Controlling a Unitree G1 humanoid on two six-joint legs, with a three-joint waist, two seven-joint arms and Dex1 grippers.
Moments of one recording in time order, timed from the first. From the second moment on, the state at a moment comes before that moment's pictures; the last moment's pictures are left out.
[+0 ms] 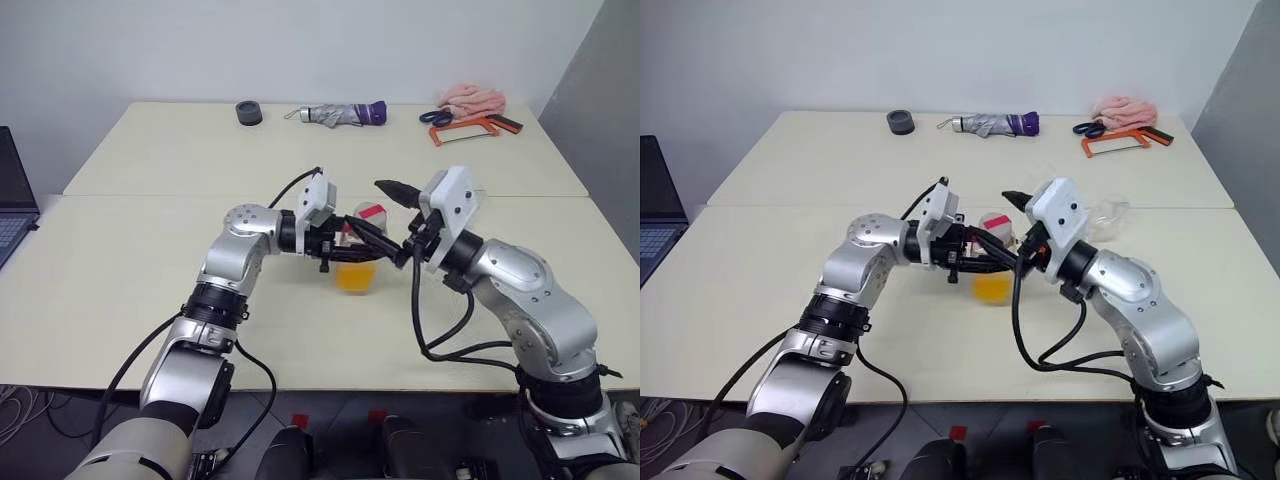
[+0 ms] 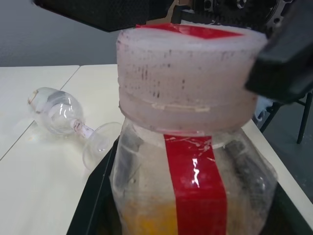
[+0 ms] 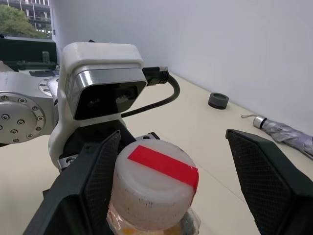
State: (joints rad) left arm -0.84 0.32 -0.15 0.40 -0.31 0.19 -1.37; right arm -0.48 -0.40 0.10 -0.55 0.38 0.64 0.47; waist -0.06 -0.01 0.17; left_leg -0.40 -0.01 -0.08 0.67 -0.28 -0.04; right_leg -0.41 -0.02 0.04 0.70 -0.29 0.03
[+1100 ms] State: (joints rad) left arm -0.84 0.33 -0.14 0.45 -0.31 0.17 -1.37; right arm -0.38 -0.53 -0.04 -0.65 0.56 0.75 0.50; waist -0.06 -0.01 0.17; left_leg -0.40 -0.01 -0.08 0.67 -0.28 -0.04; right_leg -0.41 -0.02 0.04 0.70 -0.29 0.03
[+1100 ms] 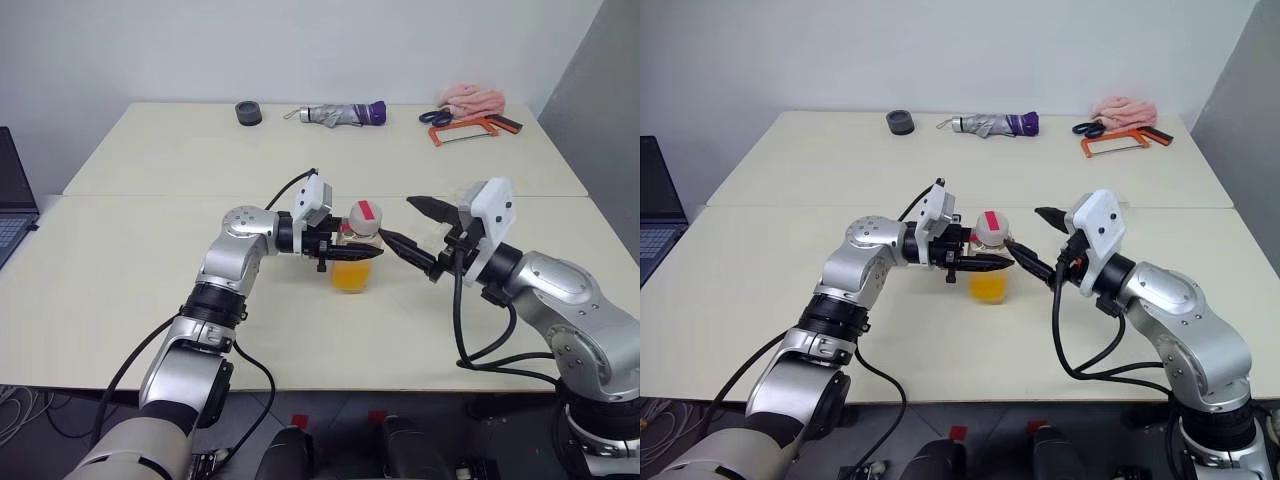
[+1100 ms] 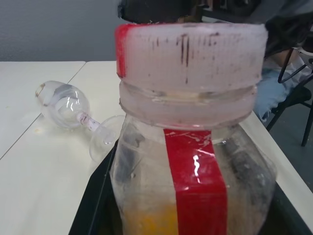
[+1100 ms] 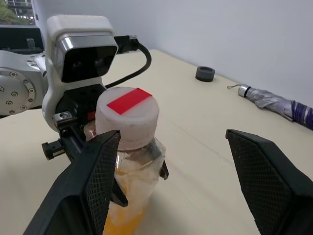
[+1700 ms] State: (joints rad) left arm -0.86 0.32 -0.14 0.45 -0.31 0.16 -1.39; right arm -0.52 -0.44 0.10 -0.59 0.47 0.71 0.43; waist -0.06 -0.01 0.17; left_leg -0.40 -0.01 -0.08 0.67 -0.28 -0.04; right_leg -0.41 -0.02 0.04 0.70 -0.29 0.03
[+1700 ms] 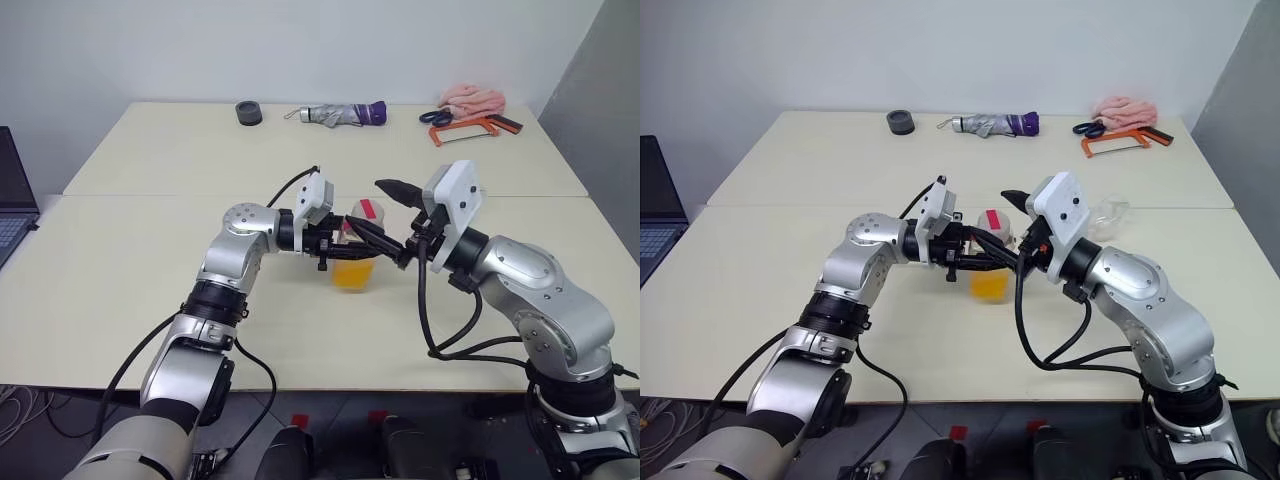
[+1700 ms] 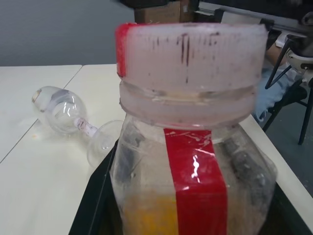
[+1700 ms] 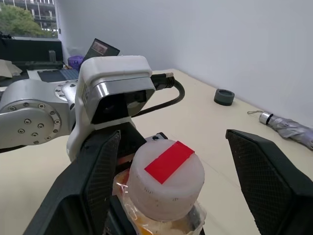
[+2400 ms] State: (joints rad) left arm -0.86 0.32 -0.14 0.45 -0.31 0.16 -1.39; right arm -0.49 -0.46 0.06 -0.61 0.48 0.73 0.45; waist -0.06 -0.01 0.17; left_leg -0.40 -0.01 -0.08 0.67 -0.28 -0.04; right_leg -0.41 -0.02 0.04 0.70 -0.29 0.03
